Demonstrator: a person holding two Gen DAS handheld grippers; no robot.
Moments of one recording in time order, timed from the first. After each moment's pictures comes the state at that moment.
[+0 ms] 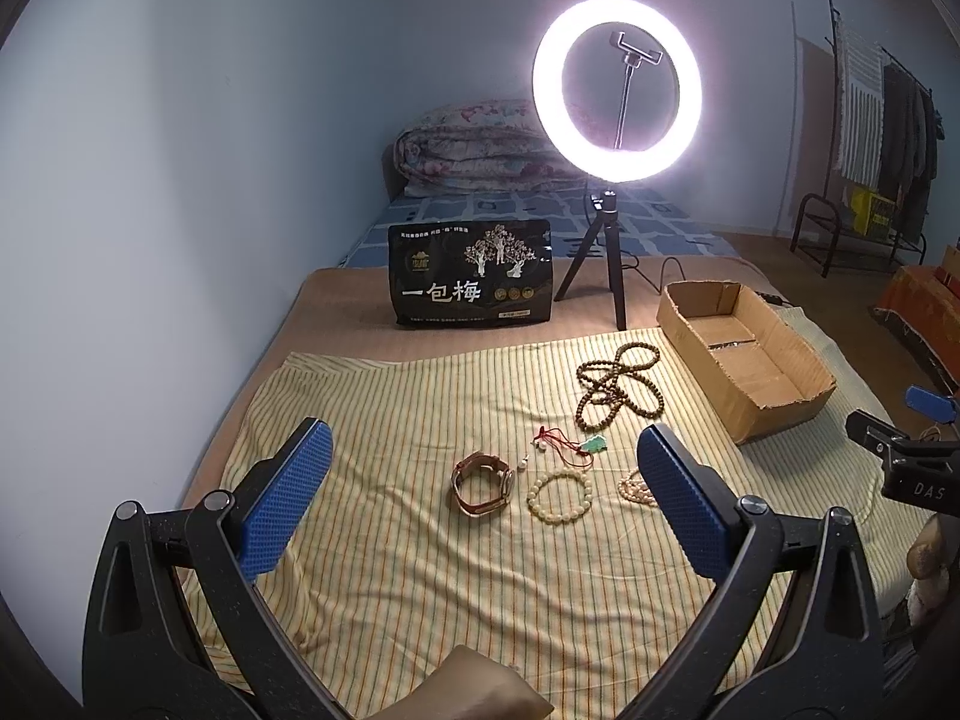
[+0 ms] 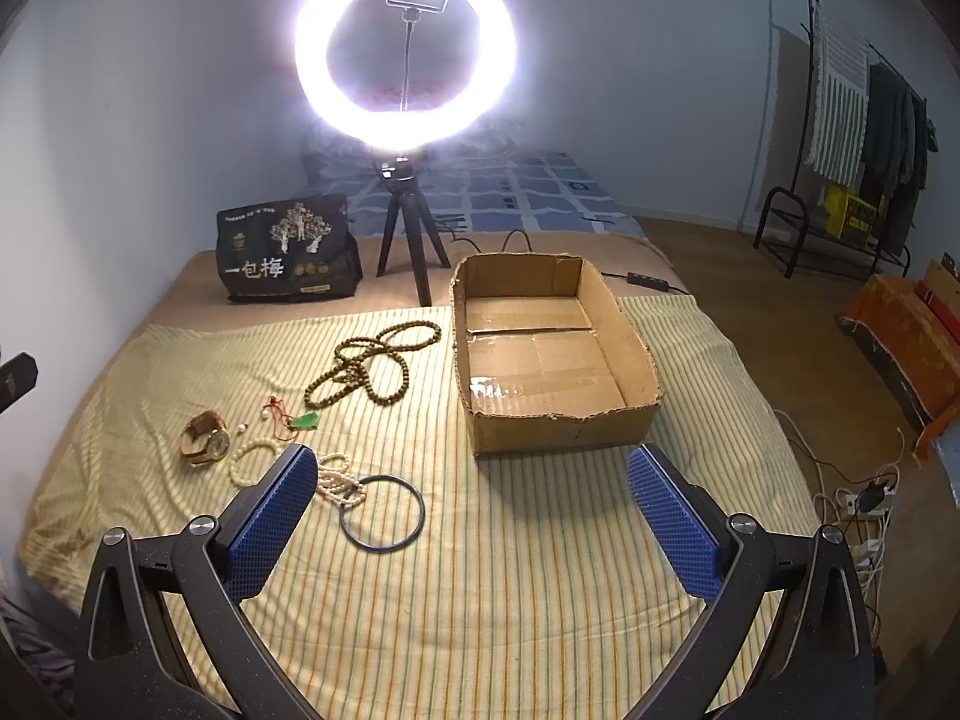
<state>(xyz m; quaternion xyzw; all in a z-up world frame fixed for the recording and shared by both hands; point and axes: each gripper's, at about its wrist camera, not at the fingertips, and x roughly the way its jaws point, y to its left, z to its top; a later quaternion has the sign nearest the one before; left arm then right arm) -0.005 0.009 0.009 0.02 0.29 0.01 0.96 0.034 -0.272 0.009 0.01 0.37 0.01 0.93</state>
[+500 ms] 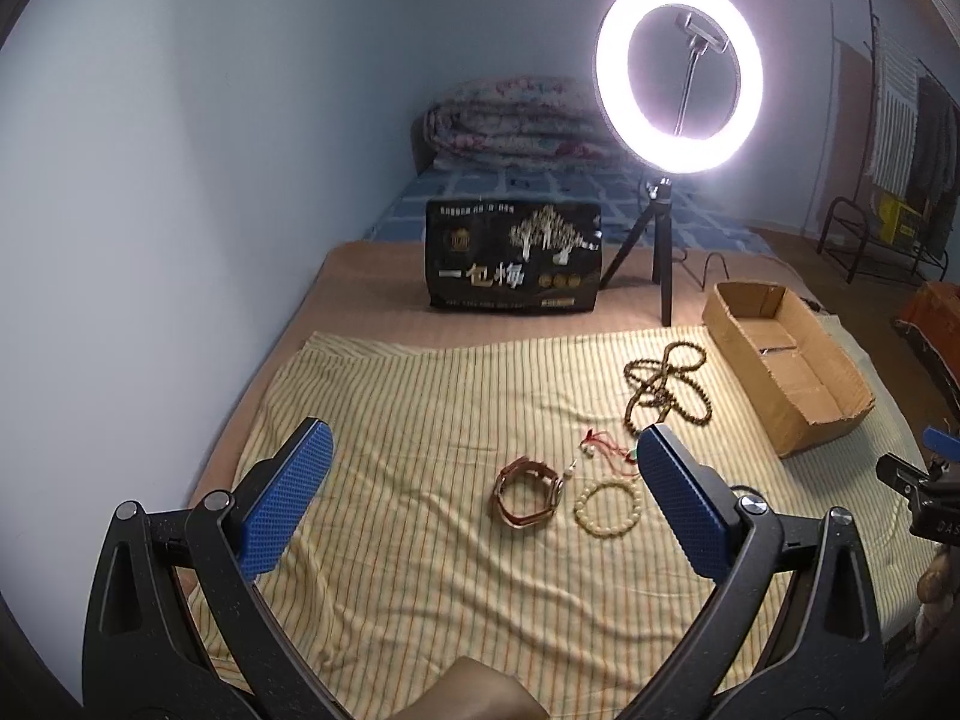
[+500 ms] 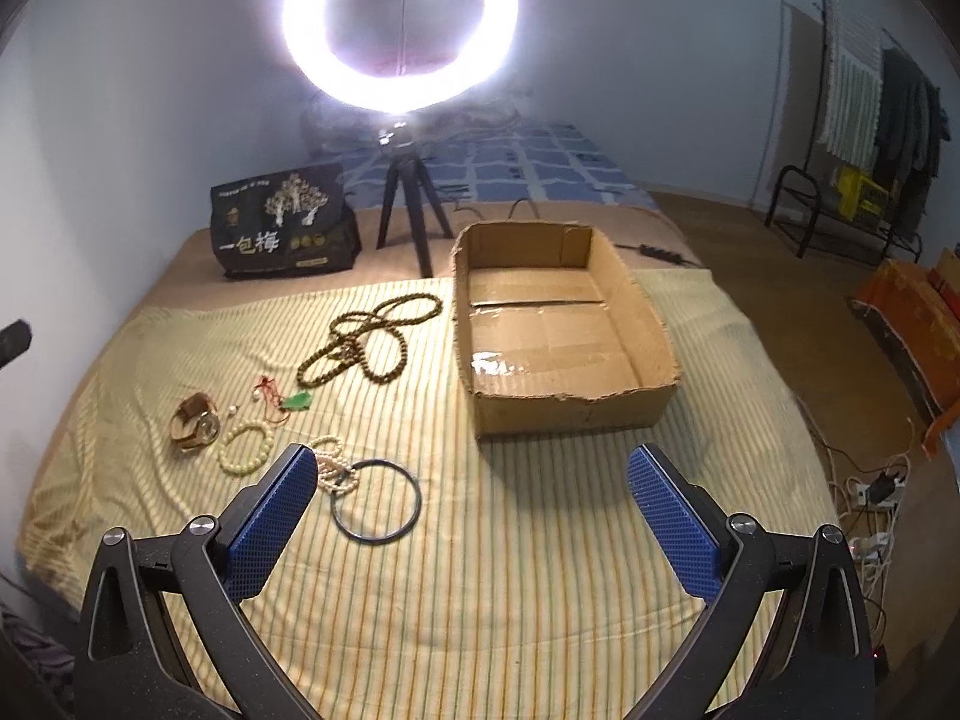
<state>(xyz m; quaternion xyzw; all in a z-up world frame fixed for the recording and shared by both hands) 0.039 0.046 -0.004 0.00 0.33 0.04 0.94 0.052 -0.275 -0.013 0.01 0.41 0.03 0.91</state>
